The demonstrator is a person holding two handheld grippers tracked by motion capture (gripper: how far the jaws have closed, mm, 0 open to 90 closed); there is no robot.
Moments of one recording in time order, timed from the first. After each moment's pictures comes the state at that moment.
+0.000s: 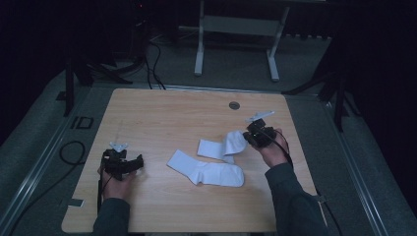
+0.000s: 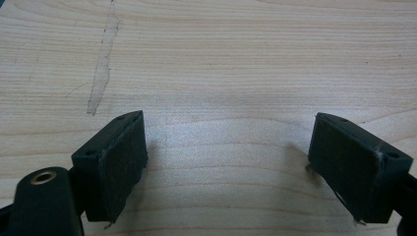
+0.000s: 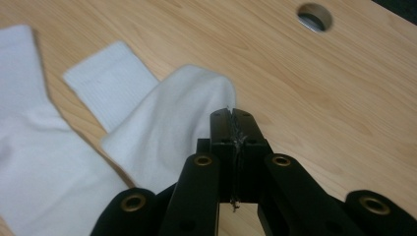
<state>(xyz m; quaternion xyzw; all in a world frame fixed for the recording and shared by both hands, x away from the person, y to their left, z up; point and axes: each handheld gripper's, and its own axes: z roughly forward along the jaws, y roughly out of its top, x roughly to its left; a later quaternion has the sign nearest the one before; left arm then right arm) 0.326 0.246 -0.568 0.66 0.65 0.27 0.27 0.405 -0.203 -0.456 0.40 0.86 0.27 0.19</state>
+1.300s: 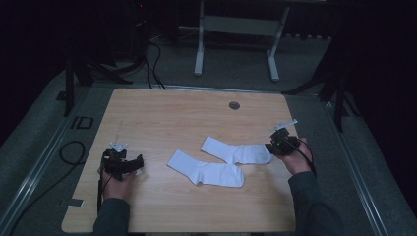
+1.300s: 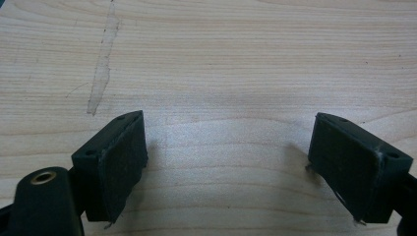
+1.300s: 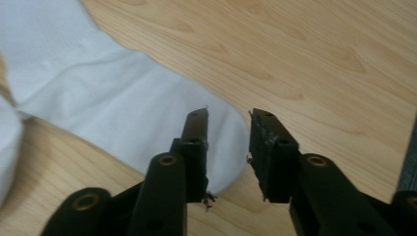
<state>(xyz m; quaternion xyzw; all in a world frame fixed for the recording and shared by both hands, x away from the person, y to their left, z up) 0.326 0.246 -0.568 0.66 0.65 0.27 0.27 0.400 -0.273 -0.483 0.43 0.85 0.22 0.20</state>
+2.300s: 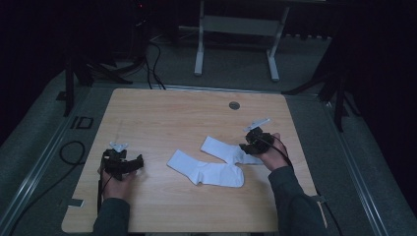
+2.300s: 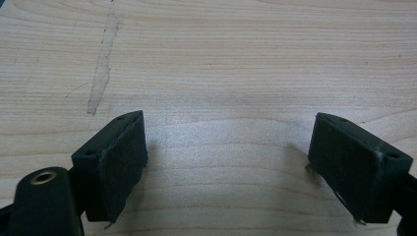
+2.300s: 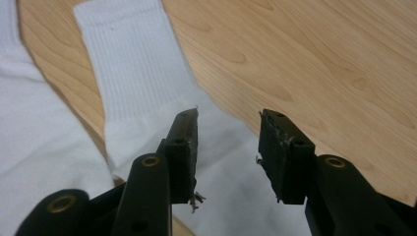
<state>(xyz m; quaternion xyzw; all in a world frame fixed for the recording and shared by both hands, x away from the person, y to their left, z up) 0.326 0.246 -0.568 0.66 0.65 0.27 0.27 0.412 -0.203 -0.495 0.35 0.89 0.25 0.17</state>
